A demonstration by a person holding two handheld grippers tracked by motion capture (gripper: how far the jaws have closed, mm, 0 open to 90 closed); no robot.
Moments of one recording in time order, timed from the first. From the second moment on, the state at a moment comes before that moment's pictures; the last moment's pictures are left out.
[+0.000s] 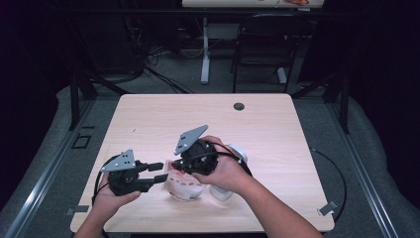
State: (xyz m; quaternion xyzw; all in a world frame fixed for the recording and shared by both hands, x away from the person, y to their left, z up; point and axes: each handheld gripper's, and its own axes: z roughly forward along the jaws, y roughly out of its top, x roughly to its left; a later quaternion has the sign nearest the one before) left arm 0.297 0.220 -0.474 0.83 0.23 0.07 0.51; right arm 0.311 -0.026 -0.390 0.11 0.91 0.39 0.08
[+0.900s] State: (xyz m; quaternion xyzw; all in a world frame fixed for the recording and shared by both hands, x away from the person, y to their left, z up) left arm 0.305 0.202 -0.512 0.85 0.20 0.02 0.48; right arm 0.309 -0.036 -0.370 0.09 0.91 0.40 0.08
